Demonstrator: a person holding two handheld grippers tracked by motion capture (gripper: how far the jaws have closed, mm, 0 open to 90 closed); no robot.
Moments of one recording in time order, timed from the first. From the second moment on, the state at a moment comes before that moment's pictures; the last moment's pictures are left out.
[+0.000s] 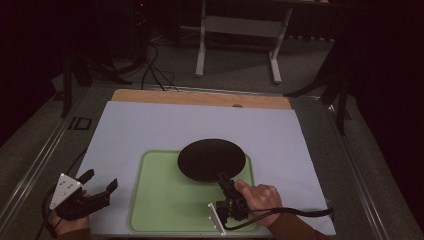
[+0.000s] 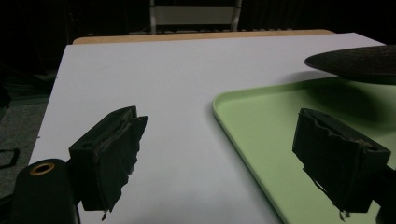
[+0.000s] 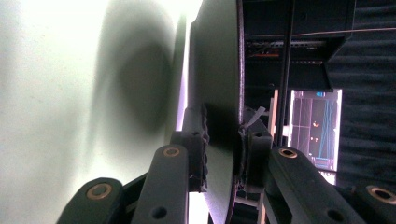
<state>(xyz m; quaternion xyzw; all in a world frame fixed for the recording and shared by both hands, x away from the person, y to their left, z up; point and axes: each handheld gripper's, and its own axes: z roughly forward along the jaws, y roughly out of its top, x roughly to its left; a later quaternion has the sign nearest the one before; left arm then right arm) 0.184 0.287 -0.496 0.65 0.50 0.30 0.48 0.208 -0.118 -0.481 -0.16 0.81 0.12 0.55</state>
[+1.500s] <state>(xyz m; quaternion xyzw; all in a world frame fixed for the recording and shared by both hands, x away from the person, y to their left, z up) 0.184 0.287 -0.497 0.65 0.51 0.30 0.47 0.176 -0.103 -0.508 -0.15 0.91 0.21 0.34</state>
